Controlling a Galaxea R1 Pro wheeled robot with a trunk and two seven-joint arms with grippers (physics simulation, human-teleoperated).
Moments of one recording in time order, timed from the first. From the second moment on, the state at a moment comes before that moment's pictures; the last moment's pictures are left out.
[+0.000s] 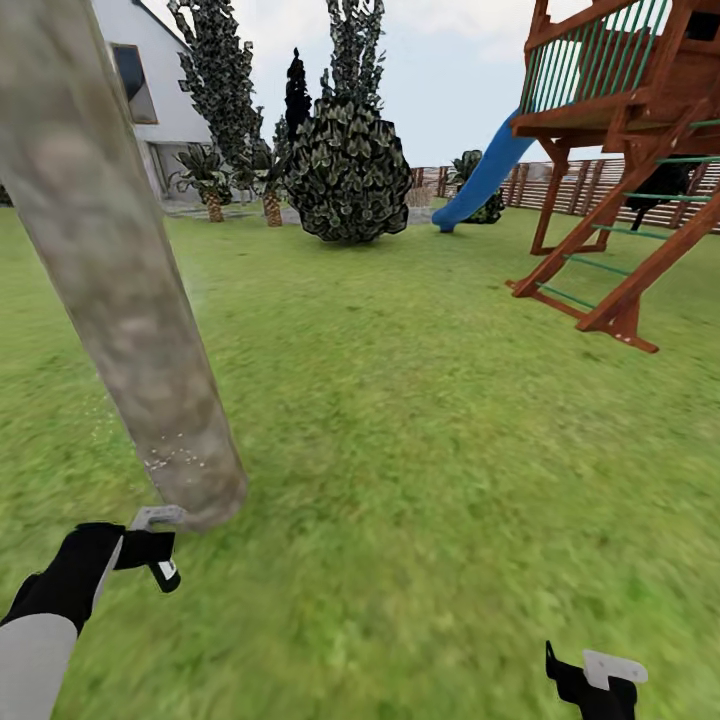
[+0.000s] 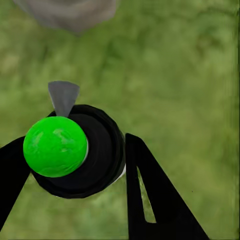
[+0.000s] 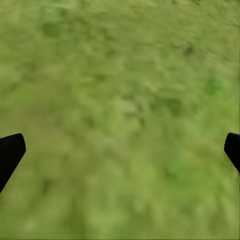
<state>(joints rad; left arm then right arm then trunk) -0.67 0.25 0.31 -0.71 -0.29 0.68 -0.40 -0.43 -0.08 -1.21 -0.24 0.98 -0.59 0.01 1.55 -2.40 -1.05</state>
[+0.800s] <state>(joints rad) -0.53 0.23 0.39 -0.71 -0.29 0.58 -0.29 -0.43 -0.08 -1.21 -0.24 0.98 -0.59 0.01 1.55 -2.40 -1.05</state>
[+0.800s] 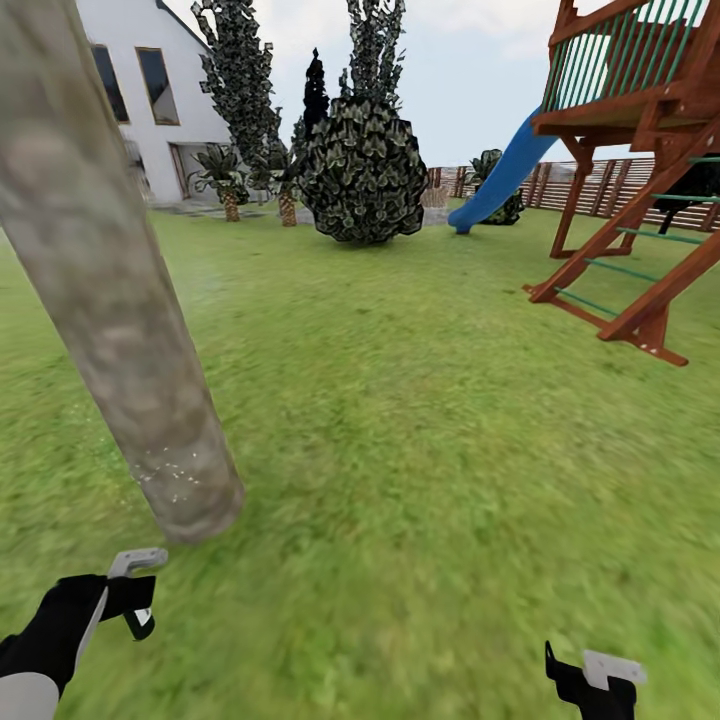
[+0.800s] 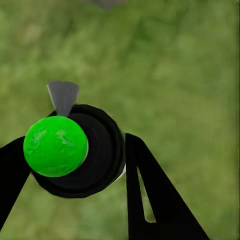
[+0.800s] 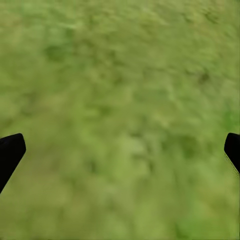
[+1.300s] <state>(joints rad) -0.53 0.20 0.42 -0.70 -0.29 0.50 -0.20 -0.43 -0.08 -1.21 -0.24 0.98 -0.59 0.01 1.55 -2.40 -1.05</state>
